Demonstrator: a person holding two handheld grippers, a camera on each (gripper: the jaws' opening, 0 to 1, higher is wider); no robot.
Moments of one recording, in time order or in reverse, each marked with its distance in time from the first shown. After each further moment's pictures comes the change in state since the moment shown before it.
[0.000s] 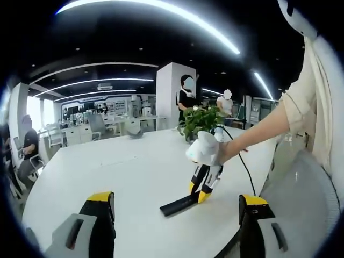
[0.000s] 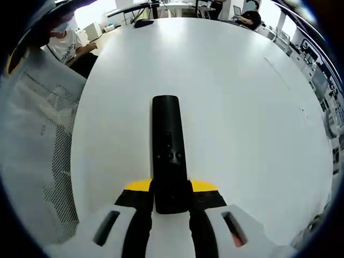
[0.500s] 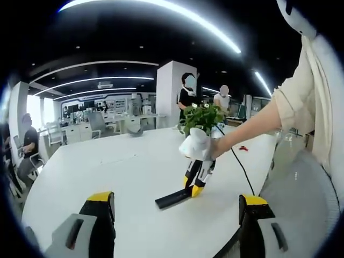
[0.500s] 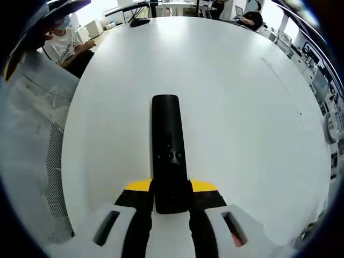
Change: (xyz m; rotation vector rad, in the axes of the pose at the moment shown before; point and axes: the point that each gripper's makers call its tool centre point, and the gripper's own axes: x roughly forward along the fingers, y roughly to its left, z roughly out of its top) left arm 0.000 0.006 -0.006 -0.007 0.012 -0.004; right arm 0.001 -0.027 0.003 -0.027 0.018 -0.009
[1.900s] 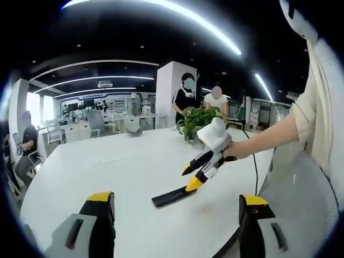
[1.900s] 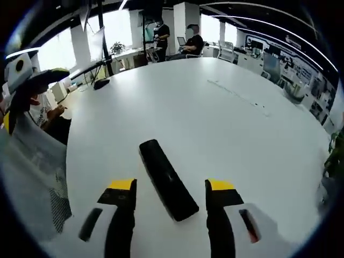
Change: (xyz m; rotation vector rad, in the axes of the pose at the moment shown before) left arm 0.003 -0.004 0.002 -0.019 -0.009 -0.011; right arm -0.055 -0.003 0.034 0.426 -0.489 -0.213
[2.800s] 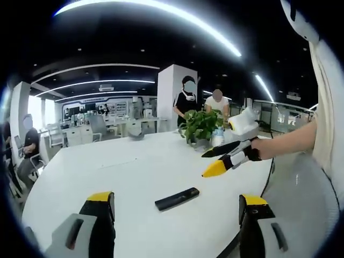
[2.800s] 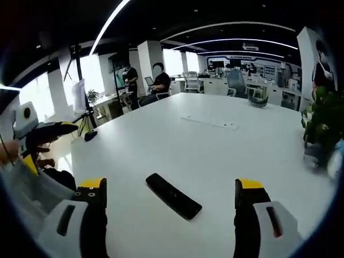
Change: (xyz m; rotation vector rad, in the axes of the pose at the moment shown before) left arm -0.002 0.003 0.004 0.019 -0.023 0.018; right arm -0.075 0.013 0.025 0.185 -0.273 -0.164
